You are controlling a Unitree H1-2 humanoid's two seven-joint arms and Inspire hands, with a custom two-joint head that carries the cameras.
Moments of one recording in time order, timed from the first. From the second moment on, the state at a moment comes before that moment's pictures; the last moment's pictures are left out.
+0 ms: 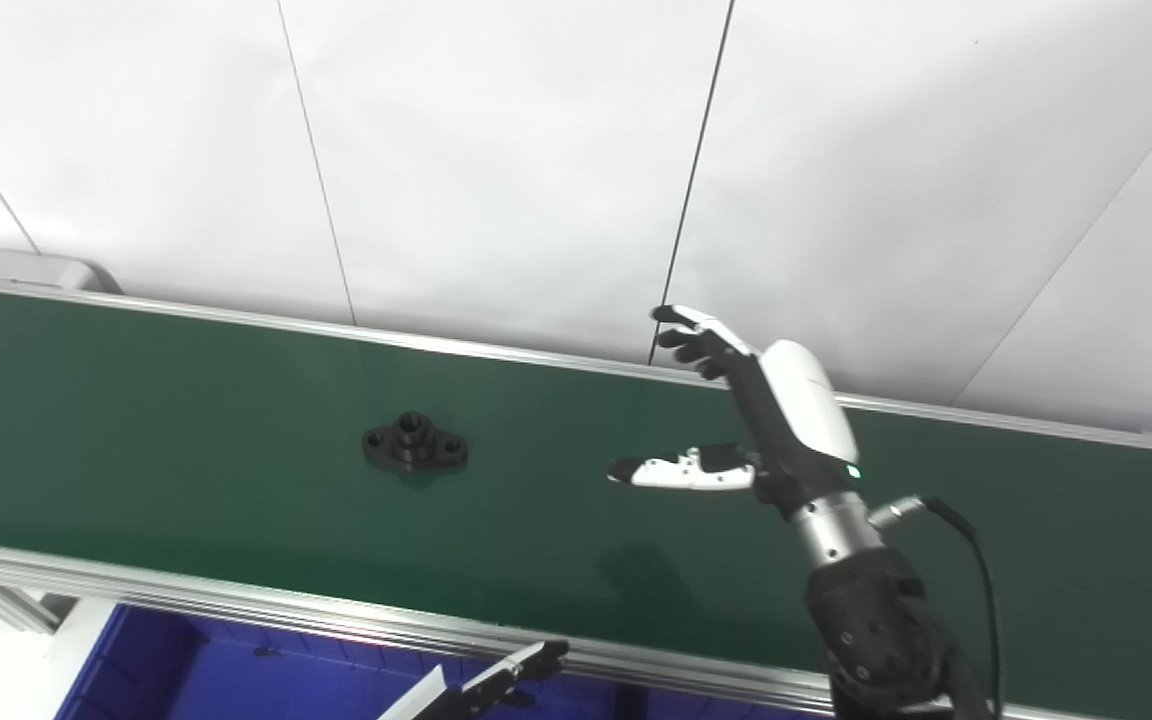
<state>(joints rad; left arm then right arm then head) 0.32 0.34 -0.42 0.05 0.17 -0.43 -0.17 -0.27 -0.07 0.29 -0.21 -0.69 0.13 0.19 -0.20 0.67</state>
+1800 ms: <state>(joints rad) 0.41 0.27 -0.45 -0.03 0.25 -0.43 -0.13 -0.62 0.02 0.57 0.46 -0.78 0.15 0.20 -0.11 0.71</state>
